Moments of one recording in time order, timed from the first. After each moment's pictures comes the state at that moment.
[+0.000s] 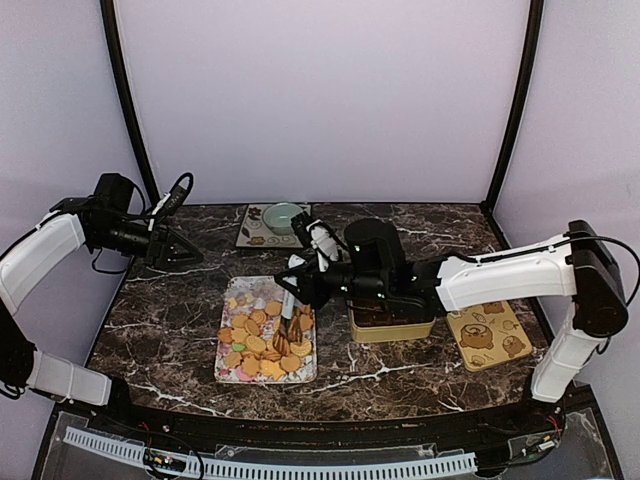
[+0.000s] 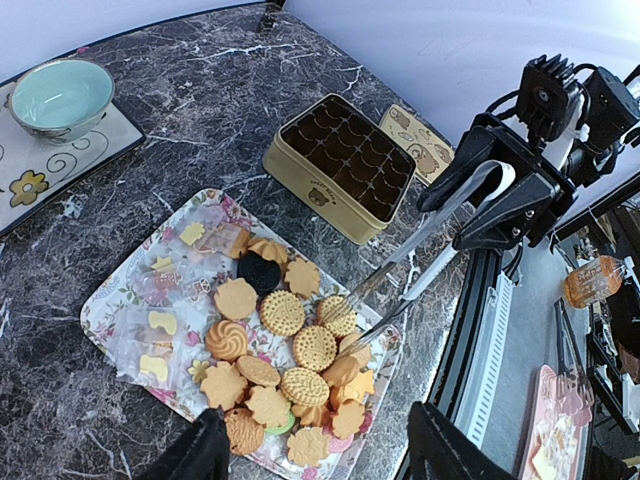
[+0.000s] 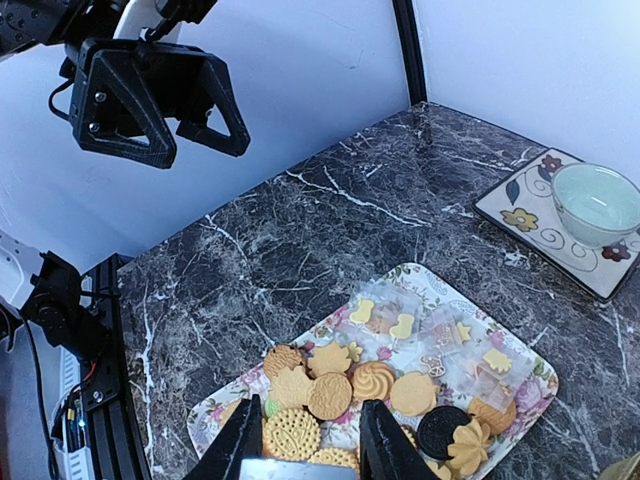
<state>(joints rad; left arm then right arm) -0.06 1.24 1.11 -0.90 0.96 0.39 1.10 1.70 1.11 0.29 -0.06 0.24</state>
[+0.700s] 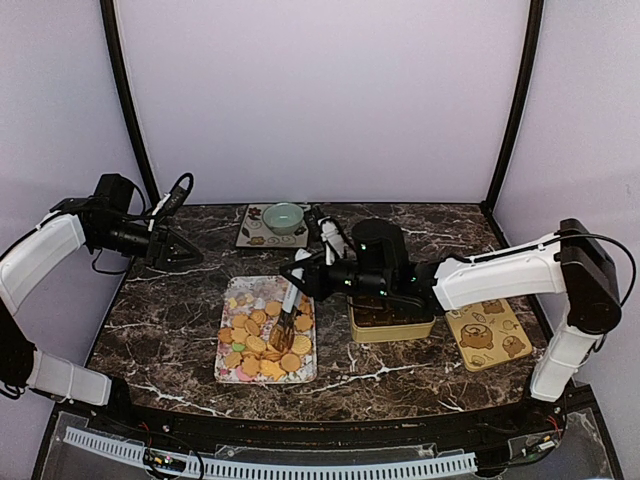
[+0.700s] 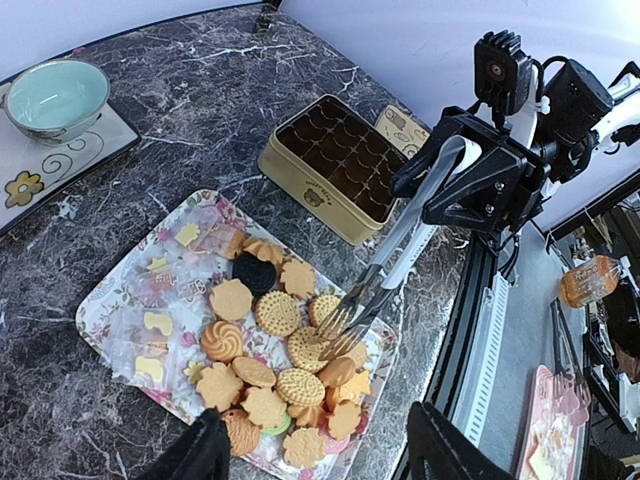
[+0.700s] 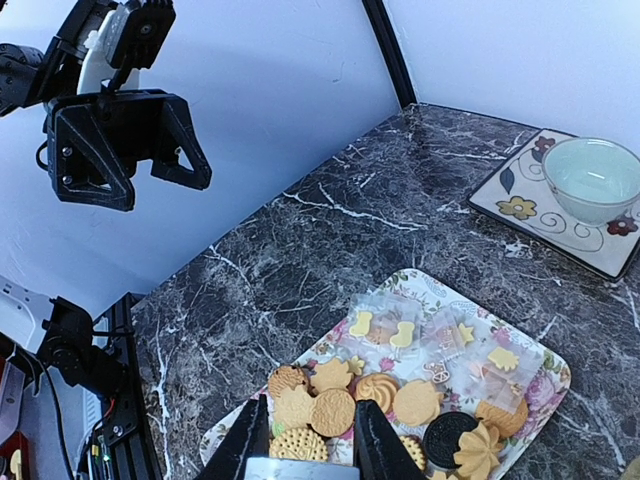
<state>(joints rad) -0.06 1.24 1.10 -0.90 0.97 0.39 1.05 1.73 1.07 0.41 -0.11 0.38</state>
